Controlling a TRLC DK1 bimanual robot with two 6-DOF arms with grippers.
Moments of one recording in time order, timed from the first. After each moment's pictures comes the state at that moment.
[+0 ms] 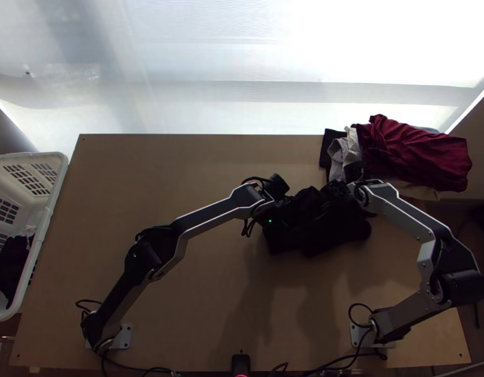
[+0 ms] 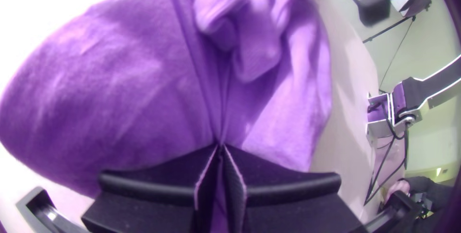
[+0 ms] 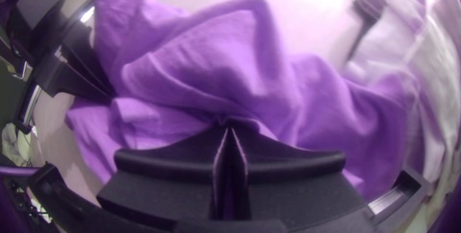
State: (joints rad) left arm -0.85 2.41 1.99 -0.78 0.33 0.00; right arm 0.14 1.68 1.04 -0.57 -0.30 -0.46
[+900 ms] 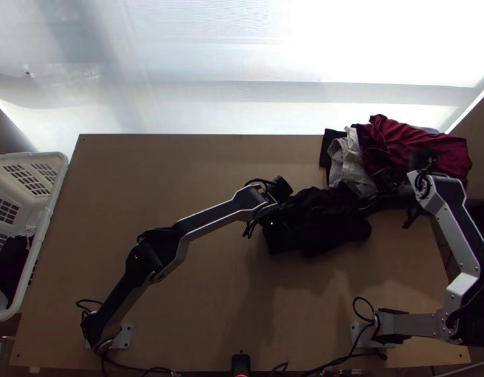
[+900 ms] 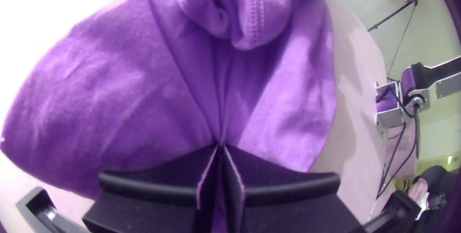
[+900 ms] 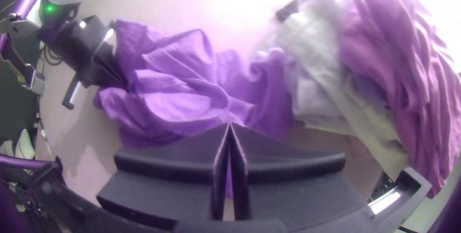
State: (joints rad) left arm -0.87 2.43 2.00 -0.80 0.27 0.05; right arm -0.12 1.46 1.18 -0.89 -0.36 -0.60
